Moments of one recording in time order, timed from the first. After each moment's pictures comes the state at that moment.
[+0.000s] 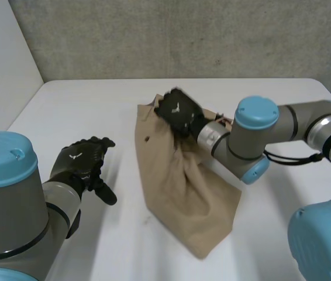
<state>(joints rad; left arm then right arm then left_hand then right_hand) 4.14 -1.77 -1.75 3.17 -1.81 3.01 2.11 -0.50 0.67 -0.23 1.08 2.43 0.24 0.22 0.23 0.22 0.05 0.97 1.18 1.18 1.19 0.97</state>
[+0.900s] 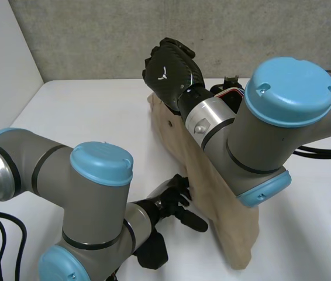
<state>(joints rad) 3.92 -2.12 -1.44 2.98 -1.50 2.26 2.29 -1.05 1.12 -0.25 1.42 2.02 0.52 0.55 0.54 0.55 0.37 0.99 1.18 1.18 1.19 0.97</state>
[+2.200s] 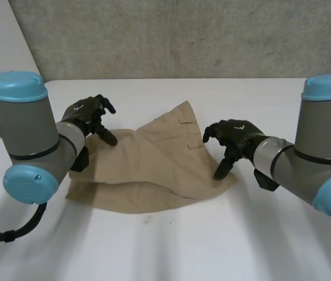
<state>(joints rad) 4.30 -2.10 -1.28 3.12 -1.64 2.93 1.98 -1.06 1.31 0.19 1.30 3.01 0.50 0.52 0.52 0.51 0.33 0.38 0.44 0.43 0.43 0.26</state>
